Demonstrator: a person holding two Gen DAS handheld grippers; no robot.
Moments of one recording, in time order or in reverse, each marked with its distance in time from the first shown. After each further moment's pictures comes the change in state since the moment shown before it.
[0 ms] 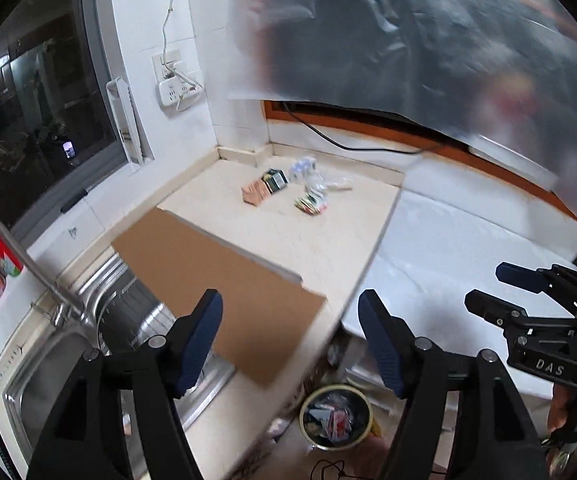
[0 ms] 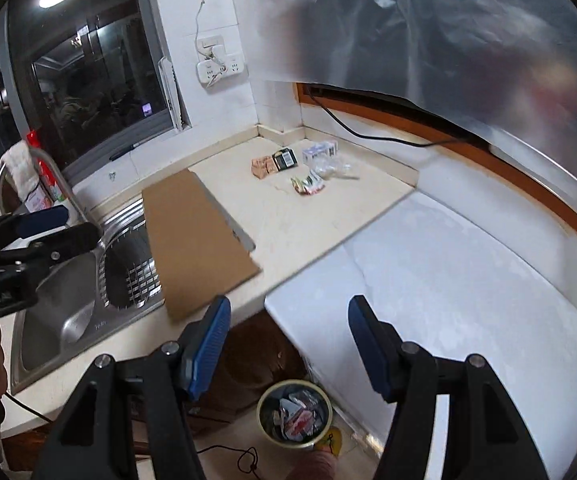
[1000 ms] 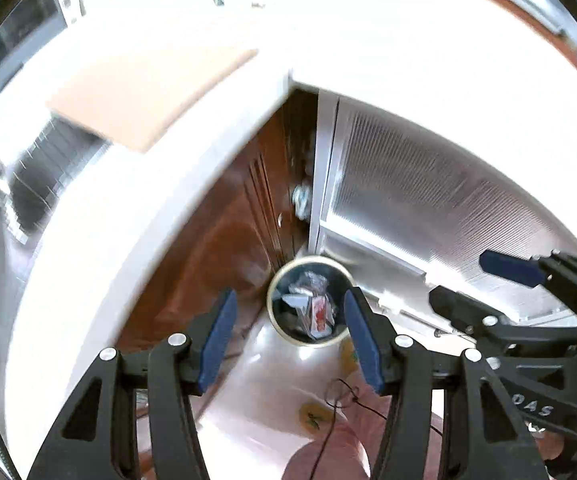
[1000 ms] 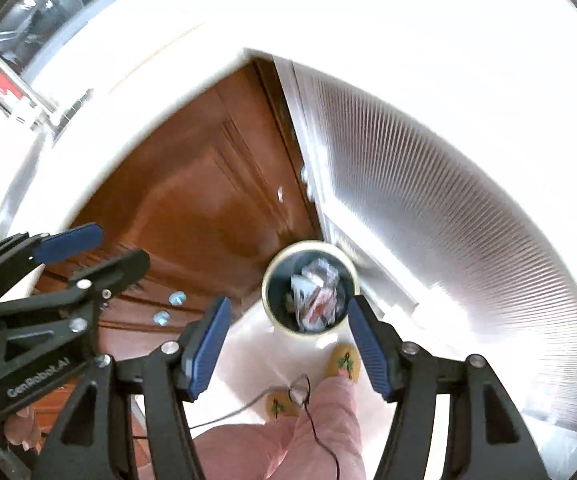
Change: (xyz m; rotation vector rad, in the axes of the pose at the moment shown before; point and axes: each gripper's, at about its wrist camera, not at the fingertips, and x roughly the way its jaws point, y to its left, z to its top) left arm 0.105 -0.063 -0.227 0.053 0.346 -0.082; right arm 0.091 0.015 -0.199 0.096 0.342 -0.015
